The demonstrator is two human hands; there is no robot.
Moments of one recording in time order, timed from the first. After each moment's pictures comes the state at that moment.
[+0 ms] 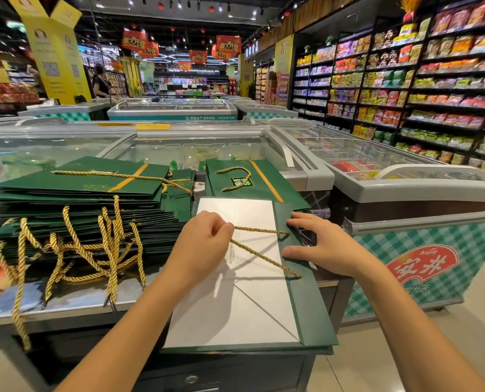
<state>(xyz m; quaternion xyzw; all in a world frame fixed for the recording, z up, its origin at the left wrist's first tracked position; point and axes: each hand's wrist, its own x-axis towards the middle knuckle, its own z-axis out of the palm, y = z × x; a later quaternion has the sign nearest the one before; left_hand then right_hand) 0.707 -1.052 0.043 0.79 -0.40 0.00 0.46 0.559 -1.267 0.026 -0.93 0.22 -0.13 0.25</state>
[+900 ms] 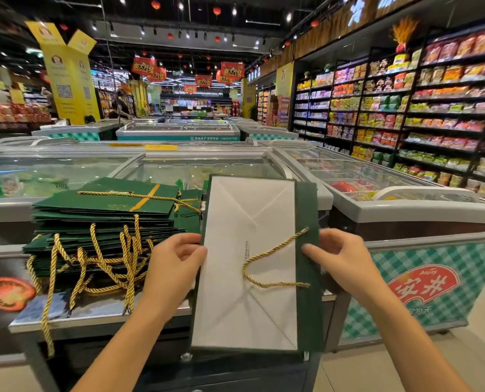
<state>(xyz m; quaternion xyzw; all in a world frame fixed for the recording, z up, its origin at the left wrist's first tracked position) 0.711 -1.003 0.039 0.73 -0.28 -0.02 0.63 0.527 -1.234 0.040 -0.80 0.25 -0.35 0.42</state>
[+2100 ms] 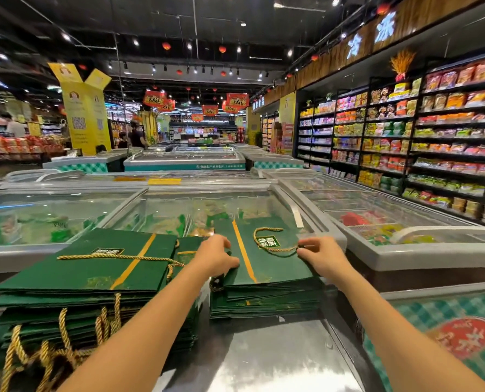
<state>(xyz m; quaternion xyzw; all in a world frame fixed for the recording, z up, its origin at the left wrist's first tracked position) 0.824 -1.152 0.113 0.88 -0.36 -0.09 0.31 0.674 -1.366 0.075 -0.83 0.30 -0.29 0.38</state>
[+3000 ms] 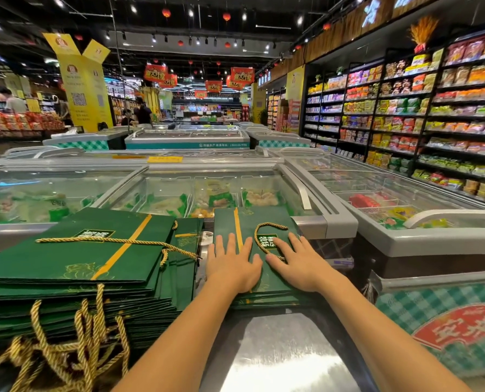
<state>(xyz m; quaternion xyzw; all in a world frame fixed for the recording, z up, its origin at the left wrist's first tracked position) 0.825 -1.201 0.038 0.92 -0.38 -0.05 0.05 0.718 -1.343 0.032 -0.96 0.26 -0.02 0.12</state>
